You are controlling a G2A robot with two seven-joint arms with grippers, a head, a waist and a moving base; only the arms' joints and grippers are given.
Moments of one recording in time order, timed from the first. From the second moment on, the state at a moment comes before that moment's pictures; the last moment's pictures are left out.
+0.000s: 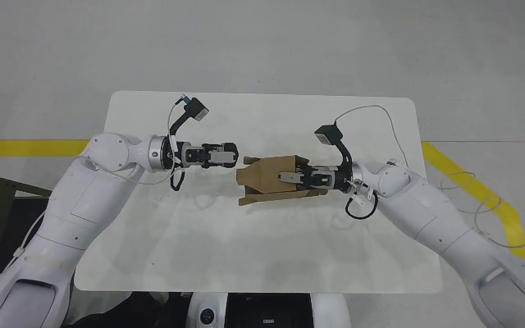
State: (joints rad) left arm 0.75 -0.90 -0.96 -1.37 -0.59 -0.45 -1.20; right arm -0.58 -0.99 0.44 -1.17 0.72 -0.92 0.90
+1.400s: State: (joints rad) left arm 0.85 -0.92 -1.03 -1.46 -0.79 -0.28 -1.28; right arm -0.74 -1.01 0.64 -1.27 0.48 -0.72 0.81
